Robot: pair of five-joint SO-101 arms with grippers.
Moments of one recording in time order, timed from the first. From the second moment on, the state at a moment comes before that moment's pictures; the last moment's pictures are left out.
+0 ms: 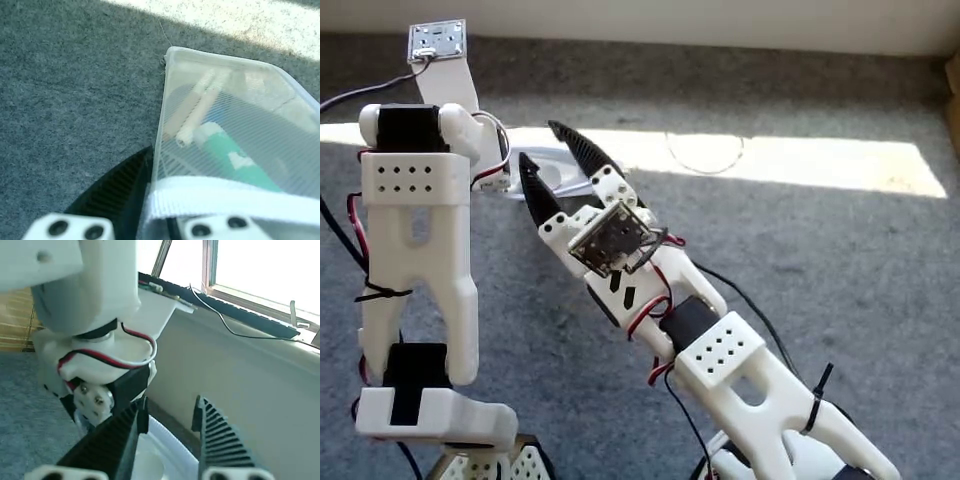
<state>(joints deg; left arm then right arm) -9.3 0.8 -20.4 98.3 16.0 -45.1 -38.3 50.8 -14.5 21.3</state>
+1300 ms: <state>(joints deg) -10.2 0.9 -20.4 98.3 16.1 -37.6 -30.8 10.1 54.5 8.3</state>
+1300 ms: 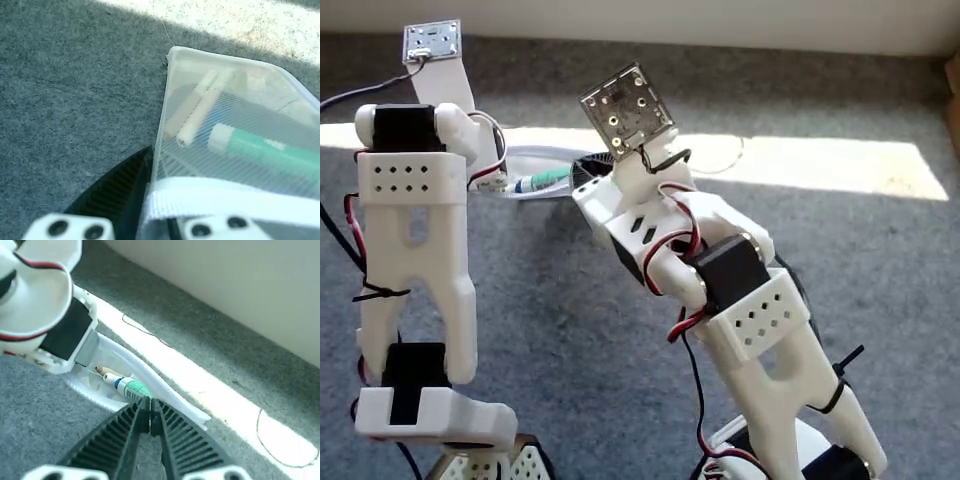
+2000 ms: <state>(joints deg) -10.2 0.9 -20.4 98.3 16.1 -37.5 -30.8 4.4 72.6 -4.5</state>
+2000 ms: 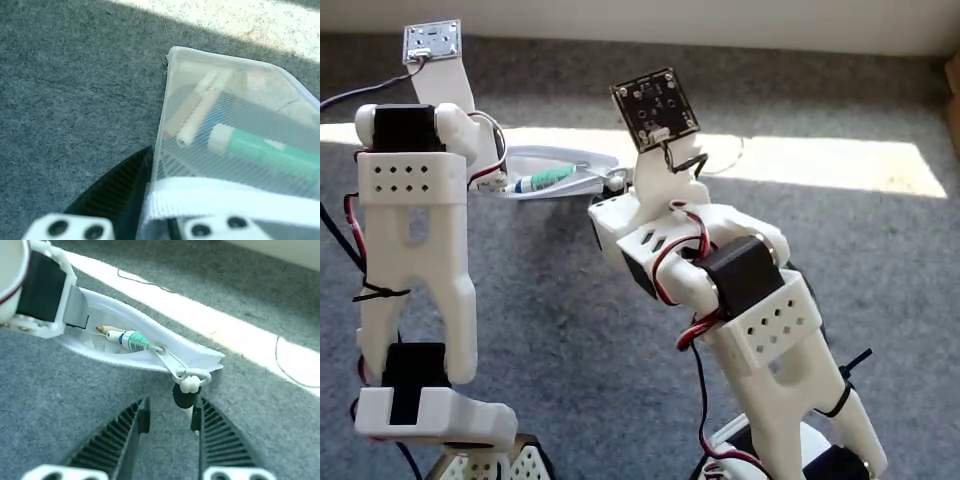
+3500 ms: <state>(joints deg) -10.2 0.4 -19.0 97.6 15.8 -32.4 -32.1 28.4 47.2 1.2</state>
